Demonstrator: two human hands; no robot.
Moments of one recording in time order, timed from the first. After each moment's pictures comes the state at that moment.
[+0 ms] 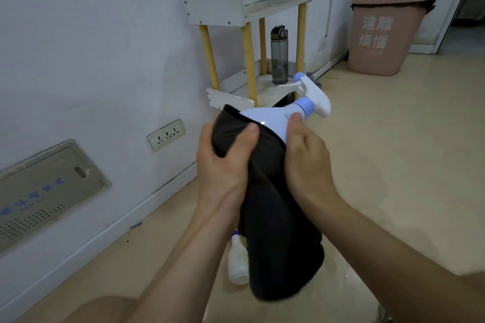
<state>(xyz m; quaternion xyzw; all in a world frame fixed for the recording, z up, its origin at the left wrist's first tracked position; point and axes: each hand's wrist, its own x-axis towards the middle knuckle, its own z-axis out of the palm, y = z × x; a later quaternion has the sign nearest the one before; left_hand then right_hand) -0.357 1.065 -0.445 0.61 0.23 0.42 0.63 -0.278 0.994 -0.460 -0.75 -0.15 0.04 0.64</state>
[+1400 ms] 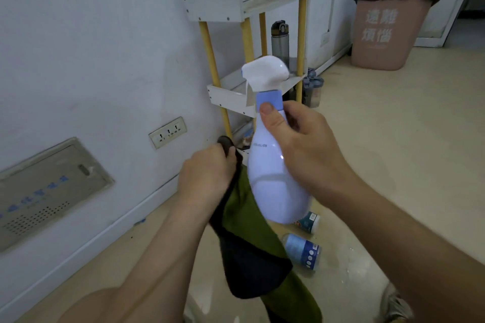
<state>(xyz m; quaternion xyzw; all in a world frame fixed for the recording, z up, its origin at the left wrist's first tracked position) -0.349 1.108 -0.451 0.91 0.38 0.07 0.15 -0.278 0.978 -0.433 -0.67 -0.35 0.06 0.66</state>
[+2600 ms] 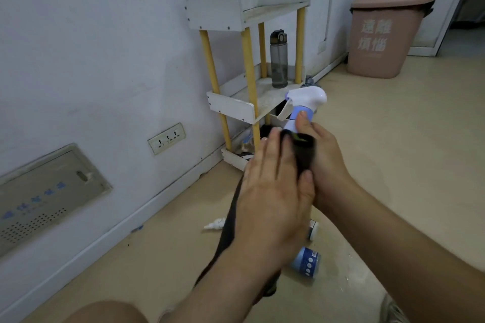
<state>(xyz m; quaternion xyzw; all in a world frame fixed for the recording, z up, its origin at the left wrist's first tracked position) -0.359 1.027 -0.471 0.93 0.12 0.25 0.23 -0.260 0.984 -0.453 -0.52 -0.12 0.20 0.82</state>
